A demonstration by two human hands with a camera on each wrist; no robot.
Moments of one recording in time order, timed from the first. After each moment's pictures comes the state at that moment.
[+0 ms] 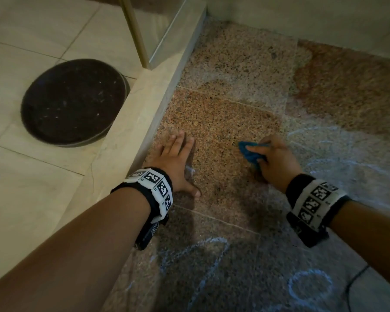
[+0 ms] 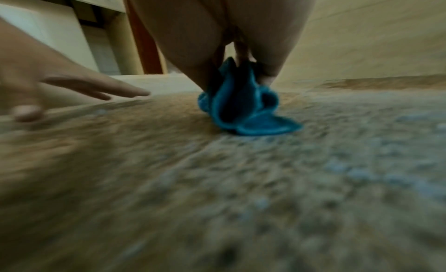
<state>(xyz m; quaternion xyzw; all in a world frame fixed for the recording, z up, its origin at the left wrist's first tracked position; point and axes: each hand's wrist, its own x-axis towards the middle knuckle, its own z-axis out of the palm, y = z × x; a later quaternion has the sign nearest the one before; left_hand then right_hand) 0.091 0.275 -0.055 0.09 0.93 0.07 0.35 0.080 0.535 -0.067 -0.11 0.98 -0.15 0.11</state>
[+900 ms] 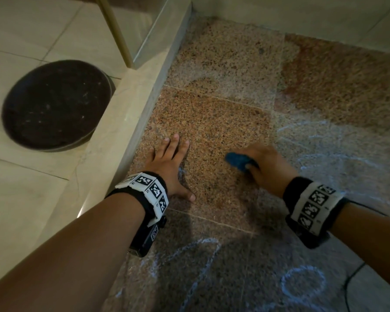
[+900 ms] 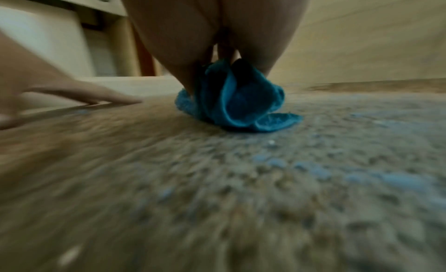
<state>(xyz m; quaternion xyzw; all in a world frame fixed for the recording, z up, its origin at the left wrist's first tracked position) 0.093 0.287 -0.063 0.09 0.92 0.05 0.37 0.084 0.554 -0.079 -0.17 0.95 -0.24 0.14</state>
